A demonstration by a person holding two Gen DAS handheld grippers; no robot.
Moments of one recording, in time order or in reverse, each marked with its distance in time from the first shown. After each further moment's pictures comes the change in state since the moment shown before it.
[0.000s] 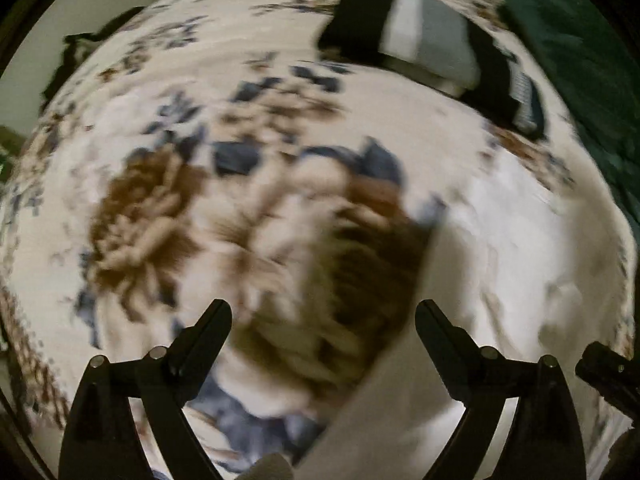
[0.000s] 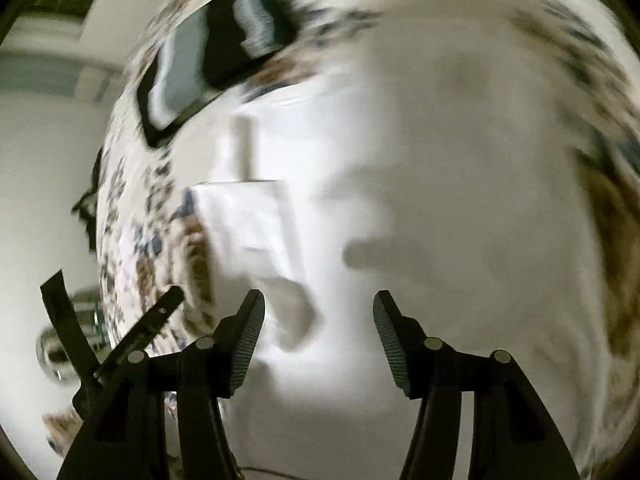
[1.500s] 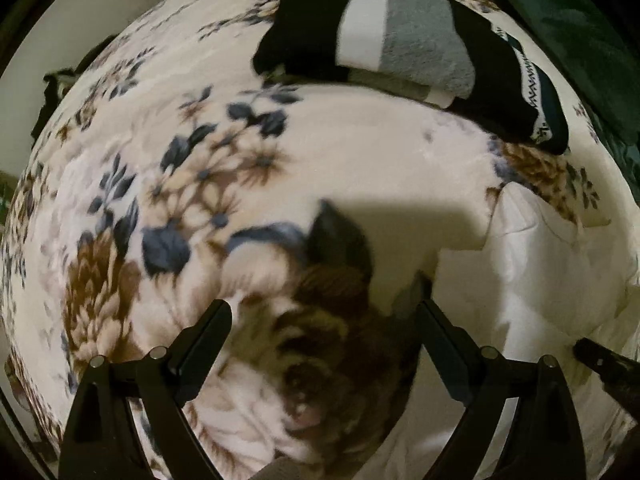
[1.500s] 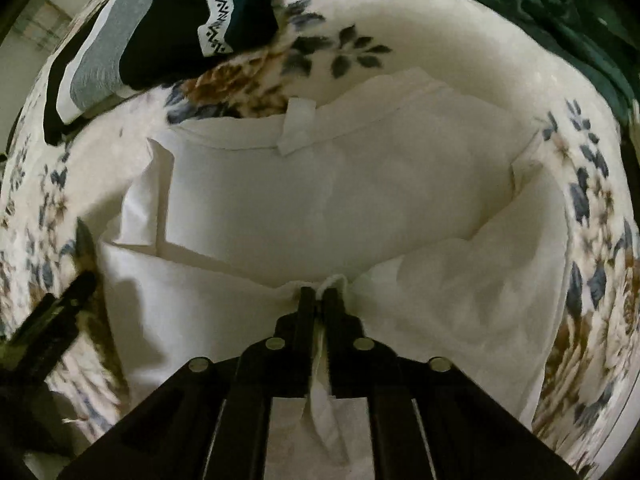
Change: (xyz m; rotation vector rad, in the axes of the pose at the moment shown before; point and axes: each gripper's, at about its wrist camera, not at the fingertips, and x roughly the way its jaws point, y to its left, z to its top) left arm 0.046 -0.055 0.062 0.124 -0.011 0.033; right arm 0.048 0.025 0.075 -0.076 0.003 -0.411
